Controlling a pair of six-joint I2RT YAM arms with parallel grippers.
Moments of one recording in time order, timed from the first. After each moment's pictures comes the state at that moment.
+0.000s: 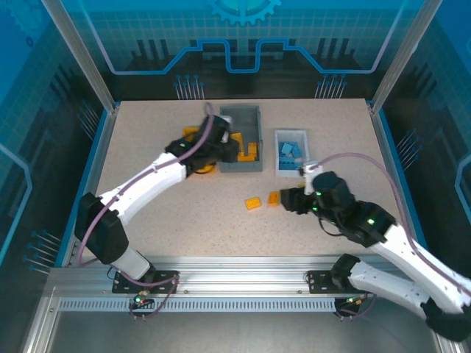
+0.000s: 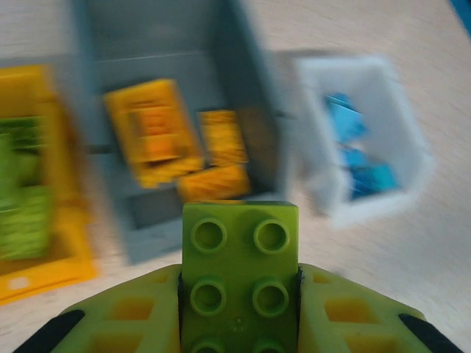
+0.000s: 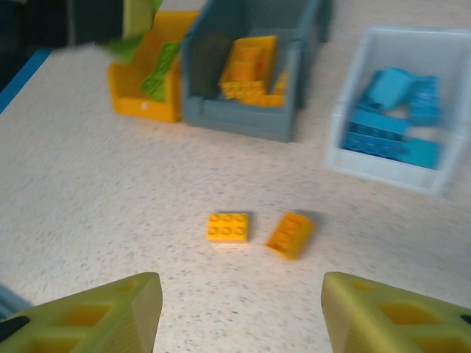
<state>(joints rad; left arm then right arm) -0.55 1.57 1.37 -0.57 -0.11 -0.47 0.81 0.82 0.90 -0.73 0.19 0.43</state>
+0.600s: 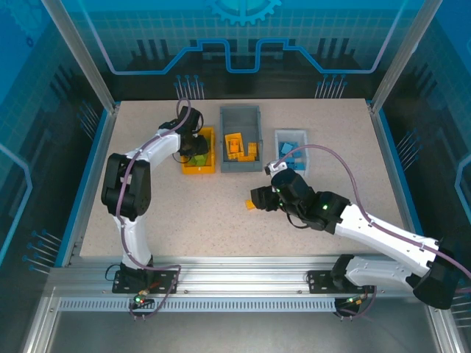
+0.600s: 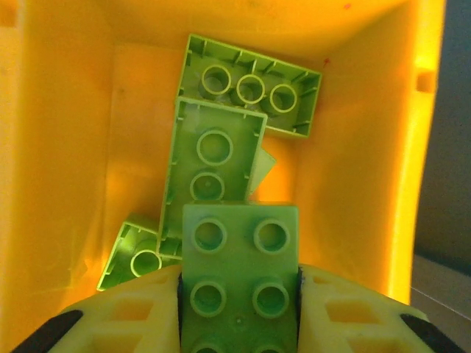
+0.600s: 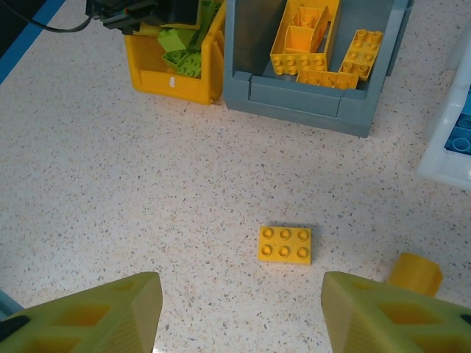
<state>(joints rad) -0.22 1.98 1.51 -0.63 0.02 -0.48 0.91 1.08 0.89 -0.51 0.23 0.52</state>
